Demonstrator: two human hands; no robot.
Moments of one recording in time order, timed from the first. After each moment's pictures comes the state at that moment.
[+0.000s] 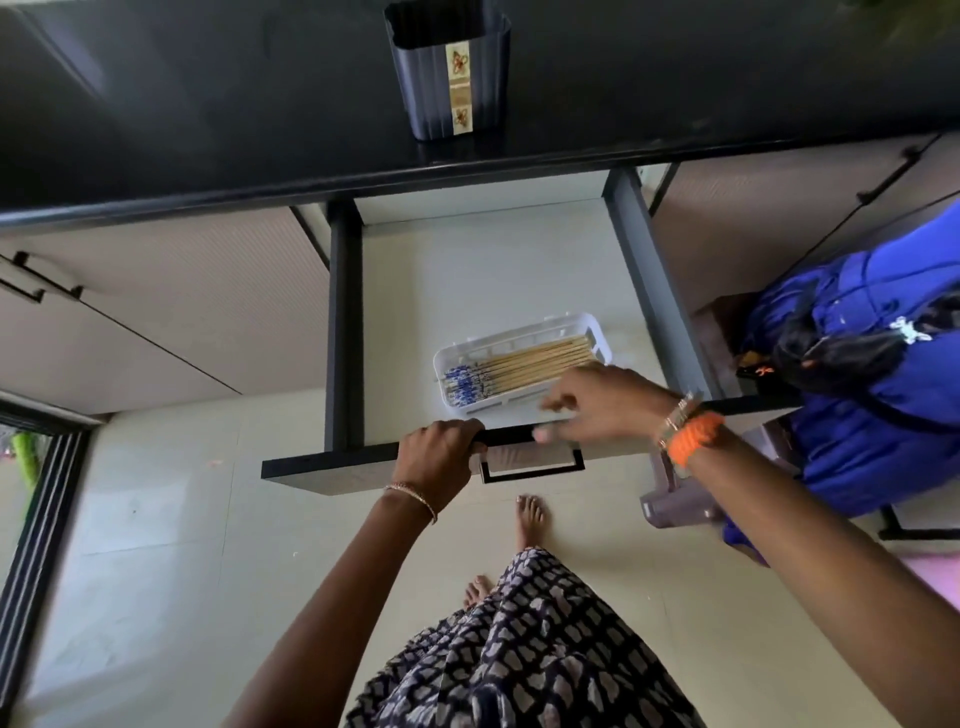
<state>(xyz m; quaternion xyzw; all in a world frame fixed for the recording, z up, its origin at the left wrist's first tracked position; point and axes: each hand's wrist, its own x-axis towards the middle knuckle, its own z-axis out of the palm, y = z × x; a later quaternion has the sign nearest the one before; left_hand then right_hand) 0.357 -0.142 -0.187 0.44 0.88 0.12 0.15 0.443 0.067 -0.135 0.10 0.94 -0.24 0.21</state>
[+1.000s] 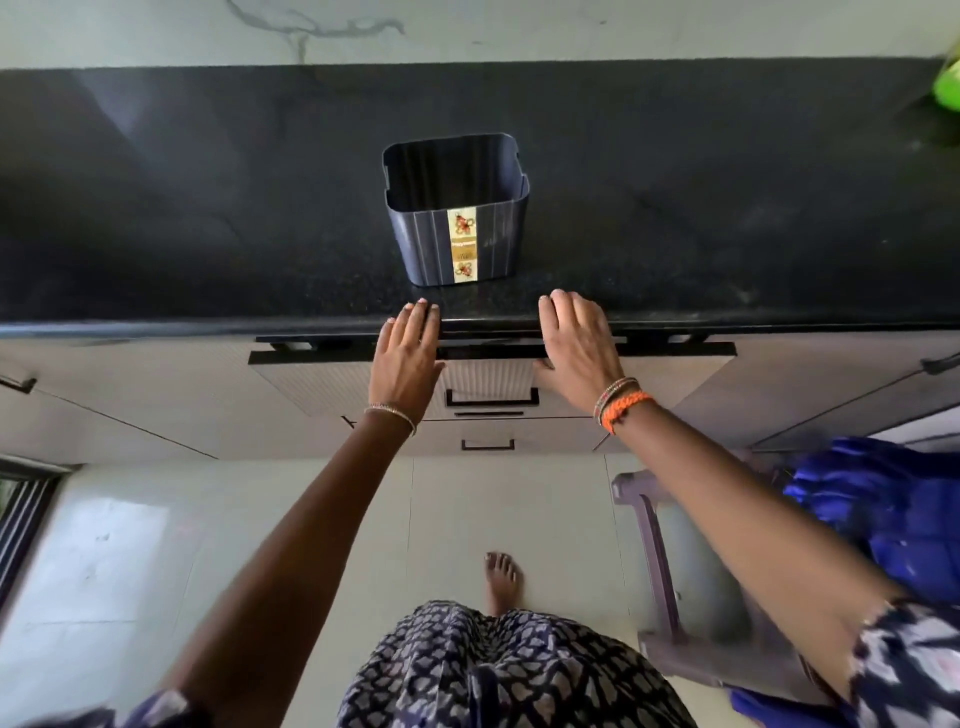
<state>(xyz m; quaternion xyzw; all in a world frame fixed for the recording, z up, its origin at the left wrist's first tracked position) 0.097 0.050 -0.178 0.37 0.93 0.06 -0.04 0.202 0.245 -0.162 0.13 0.99 0.09 -0.02</state>
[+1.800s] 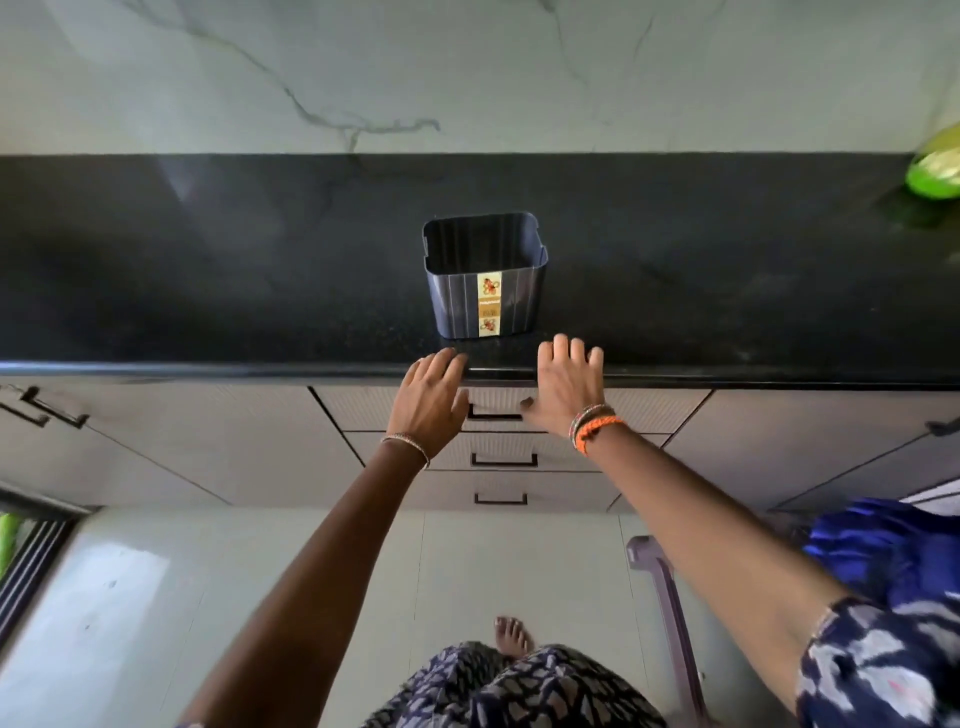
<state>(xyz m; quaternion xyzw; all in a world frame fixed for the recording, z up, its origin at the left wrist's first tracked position) 0.106 0.040 -0.138 0.41 0.90 0.16 -0.05 0.177 0.211 -0.138 0.22 0.97 0.05 -0.02</state>
